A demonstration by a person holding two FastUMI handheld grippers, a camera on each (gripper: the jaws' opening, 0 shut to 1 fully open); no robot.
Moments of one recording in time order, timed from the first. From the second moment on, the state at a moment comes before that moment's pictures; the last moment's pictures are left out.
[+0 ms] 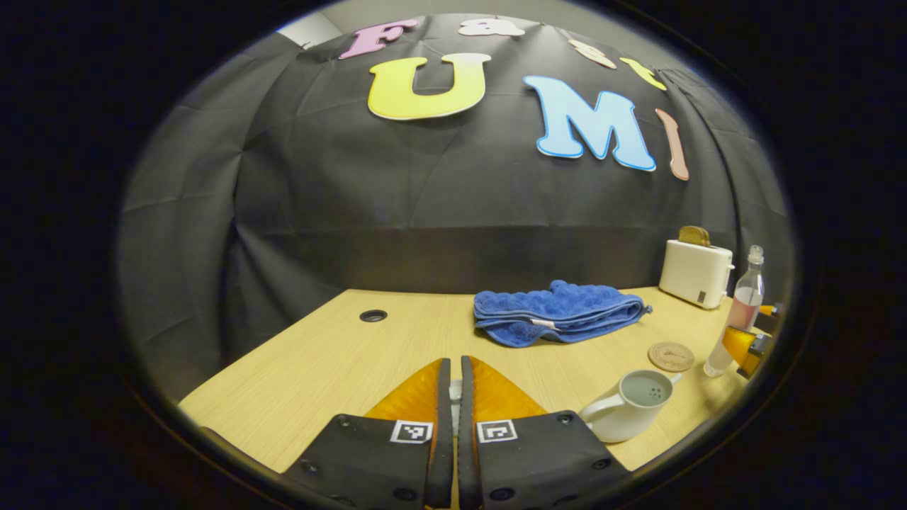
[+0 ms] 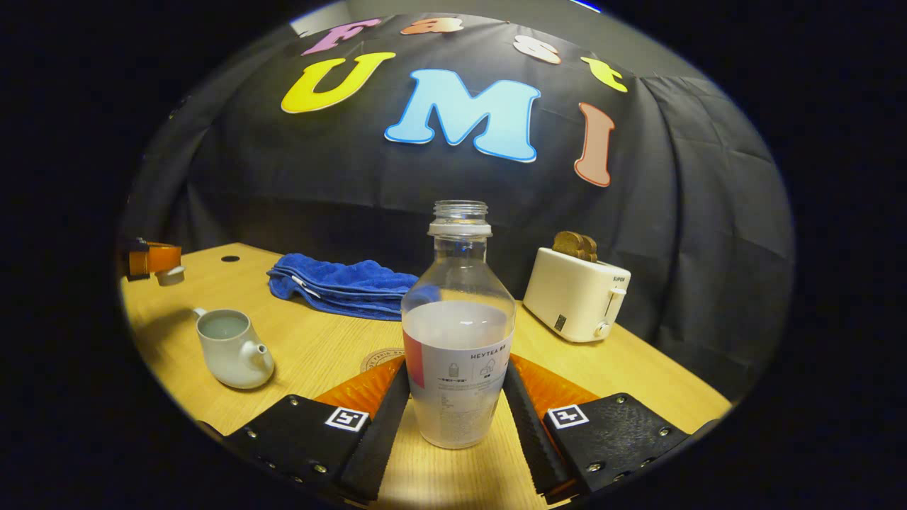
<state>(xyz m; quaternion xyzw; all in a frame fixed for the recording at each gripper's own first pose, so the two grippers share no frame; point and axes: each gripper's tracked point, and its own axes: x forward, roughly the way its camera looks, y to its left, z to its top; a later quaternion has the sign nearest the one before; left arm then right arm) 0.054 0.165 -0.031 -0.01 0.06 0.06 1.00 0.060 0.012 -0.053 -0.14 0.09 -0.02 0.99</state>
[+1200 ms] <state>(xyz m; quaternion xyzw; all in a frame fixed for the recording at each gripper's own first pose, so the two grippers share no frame) 0.050 0.154 -0.032 -0.01 0.07 0.03 1.00 0.075 0.071 0.001 -0.64 -0.08 -0.02 0.76</state>
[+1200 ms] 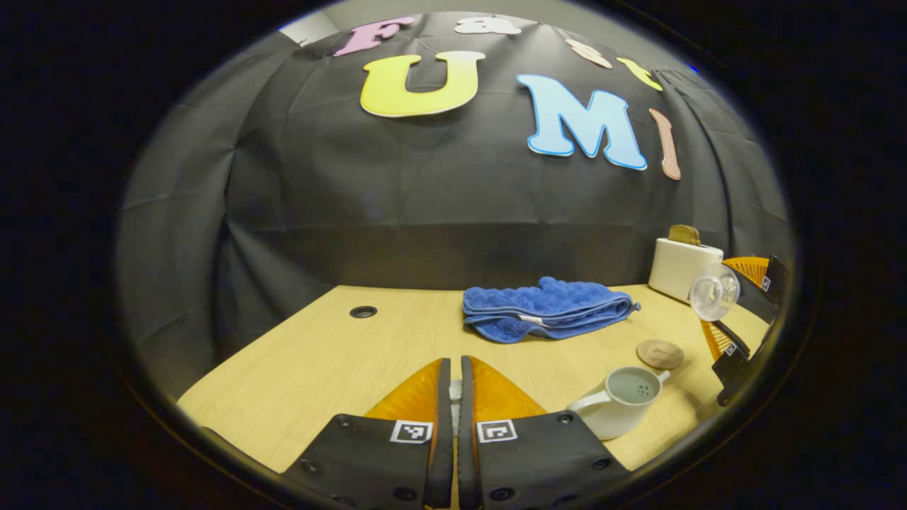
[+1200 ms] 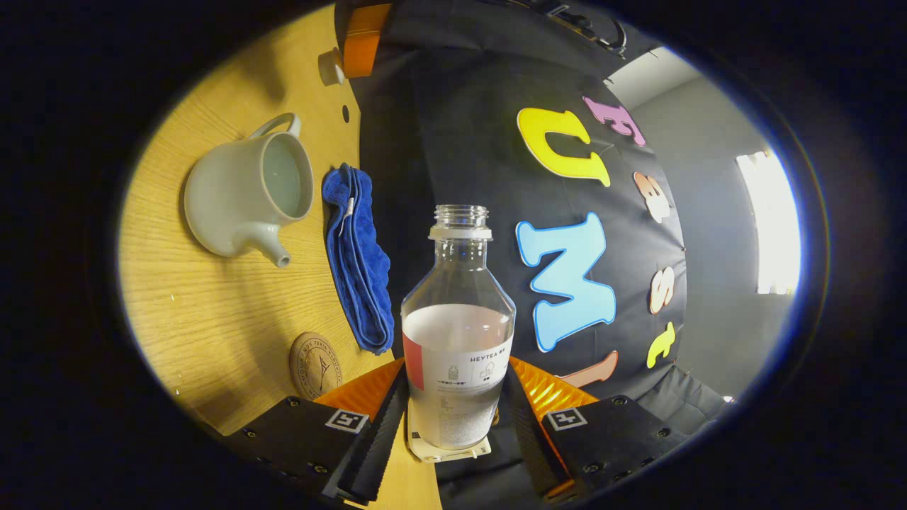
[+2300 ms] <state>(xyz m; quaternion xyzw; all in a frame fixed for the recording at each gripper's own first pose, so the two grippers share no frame) 0.052 0.147 -0.044 0.00 0.09 0.02 1.00 0.082 0.087 0.009 -0.77 -0.14 0.00 0.62</state>
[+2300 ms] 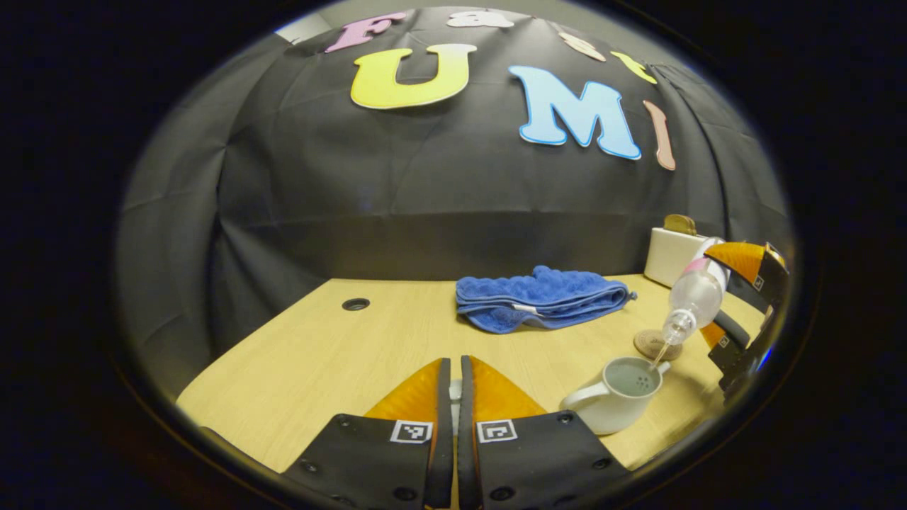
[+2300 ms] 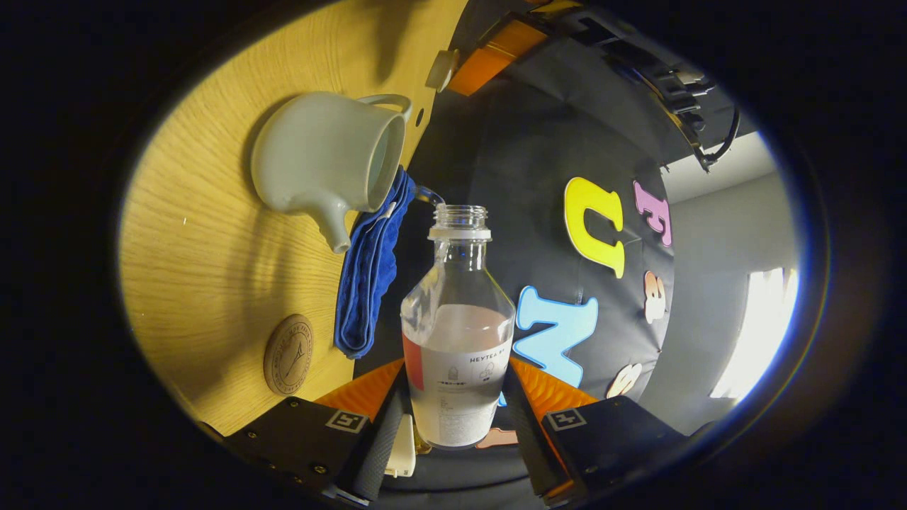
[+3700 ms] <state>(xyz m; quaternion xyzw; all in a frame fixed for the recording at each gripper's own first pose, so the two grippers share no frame) 0.052 0.141 -0.050 0.01 0.10 0.02 0.99 0.084 0.092 0.029 -0.81 -0.18 -0.02 0.56</state>
